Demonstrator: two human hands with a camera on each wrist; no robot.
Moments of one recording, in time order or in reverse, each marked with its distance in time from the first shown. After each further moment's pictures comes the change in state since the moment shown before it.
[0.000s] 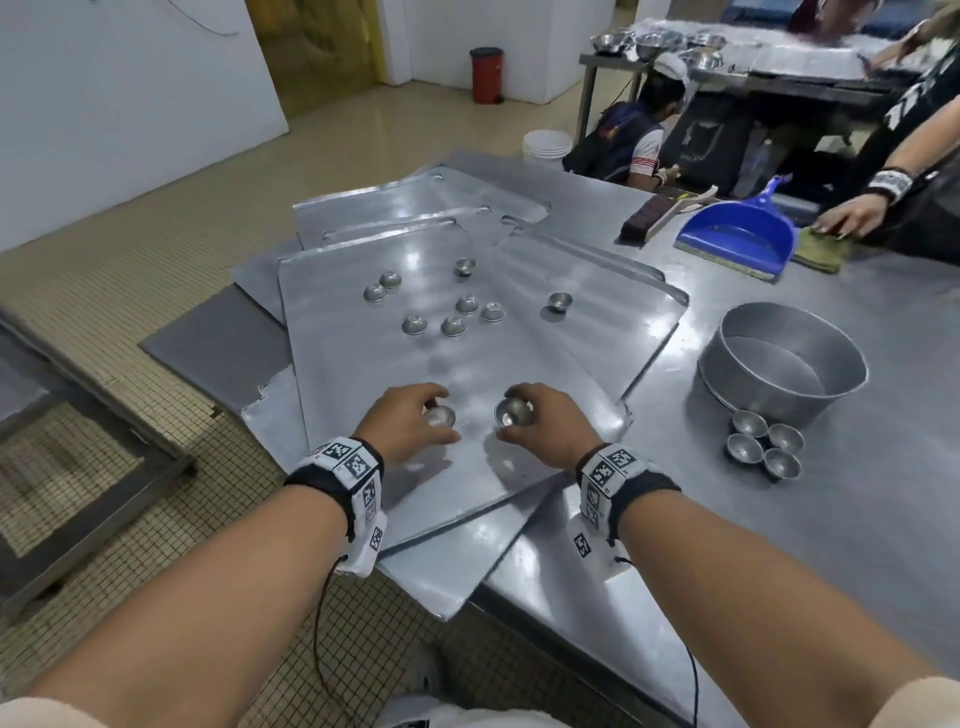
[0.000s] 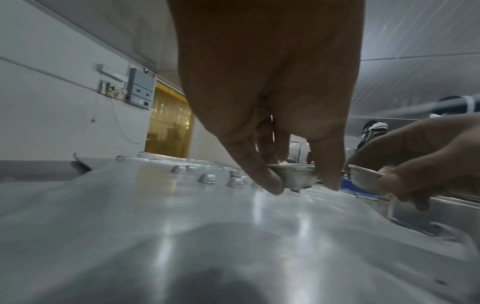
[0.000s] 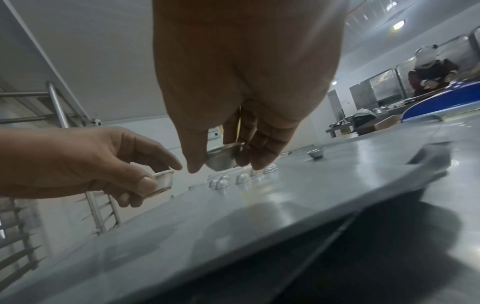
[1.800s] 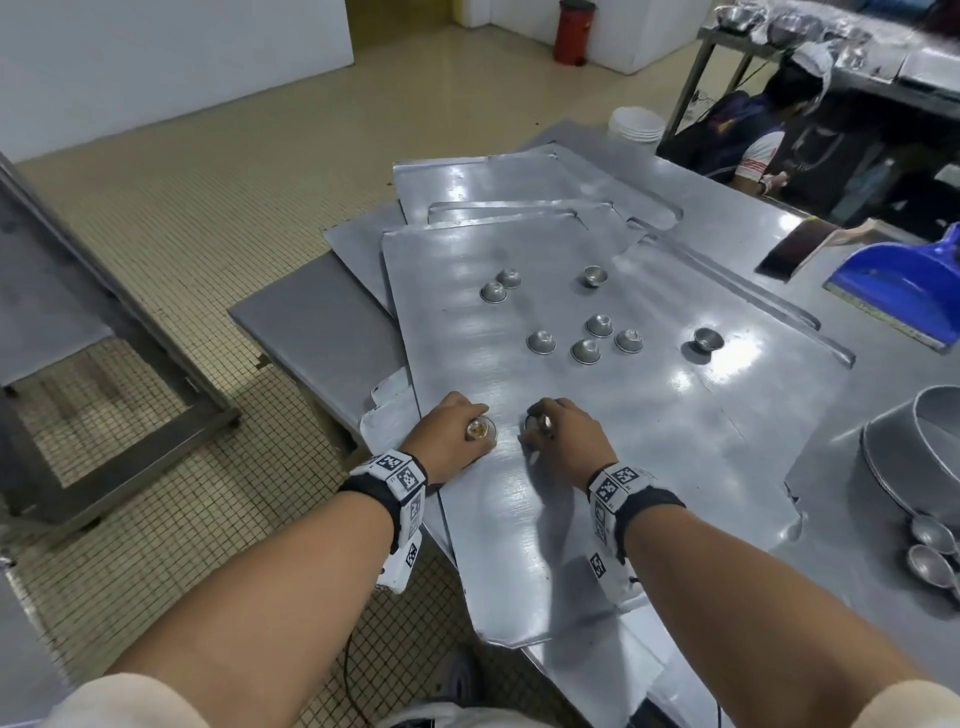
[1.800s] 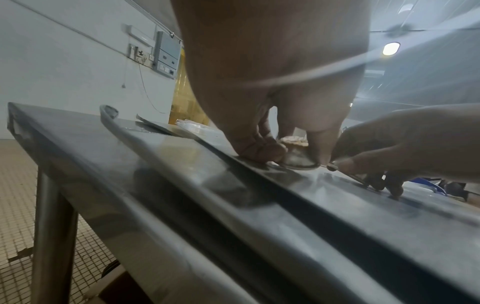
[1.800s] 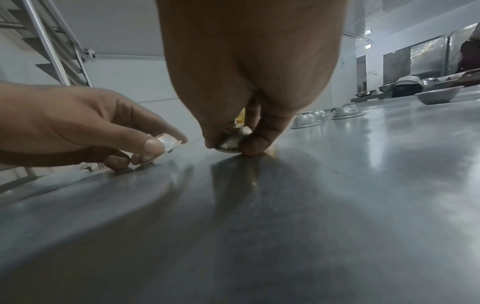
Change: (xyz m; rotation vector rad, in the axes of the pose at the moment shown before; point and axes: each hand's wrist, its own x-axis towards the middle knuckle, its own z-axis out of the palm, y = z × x) left_hand 0.046 -0.160 -0.057 -0.087 -0.042 -0.036; right_hand 0.132 -0.091 0.132 -0.222 -0.104 0.031
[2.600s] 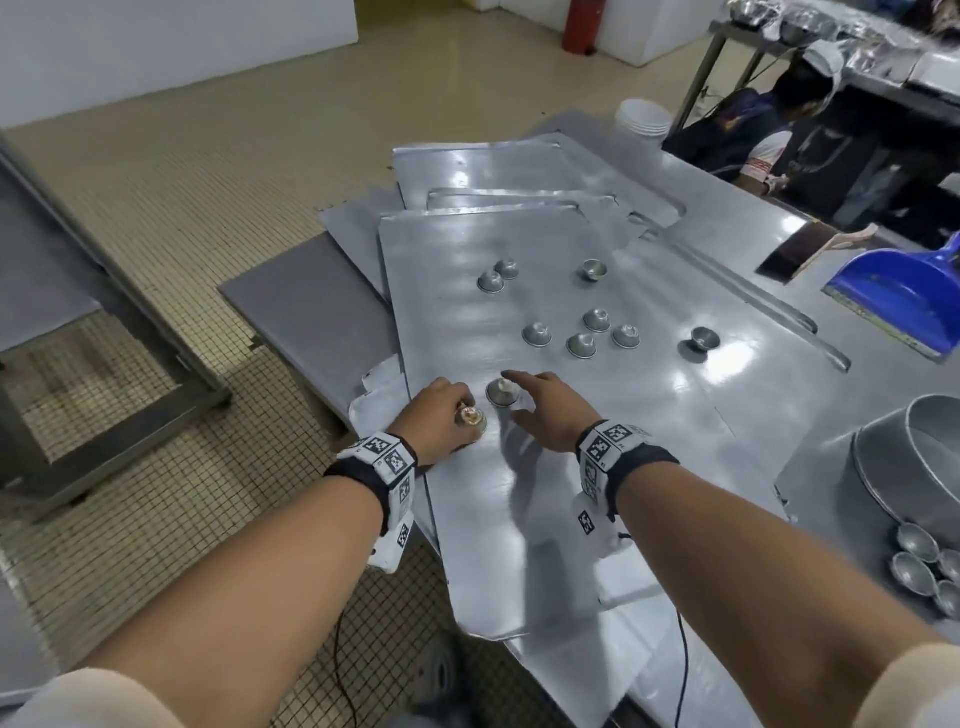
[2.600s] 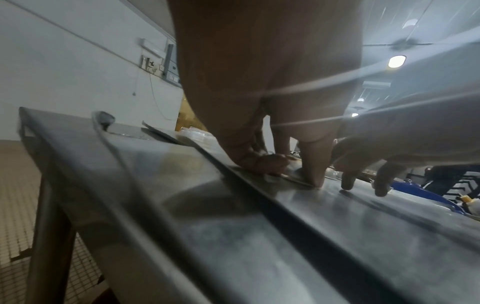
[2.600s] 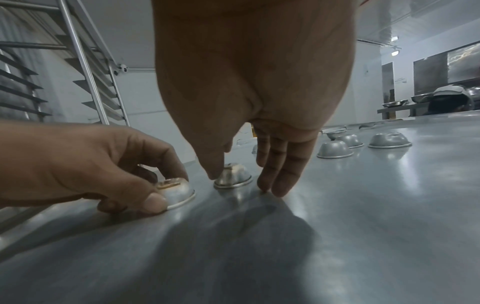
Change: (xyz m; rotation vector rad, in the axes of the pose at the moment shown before) left_hand 0.007 0.000 -0.003 0.046 0.033 -0.051; right_hand 0.026 -0.017 -0.027 -0.075 -0.222 -0.088
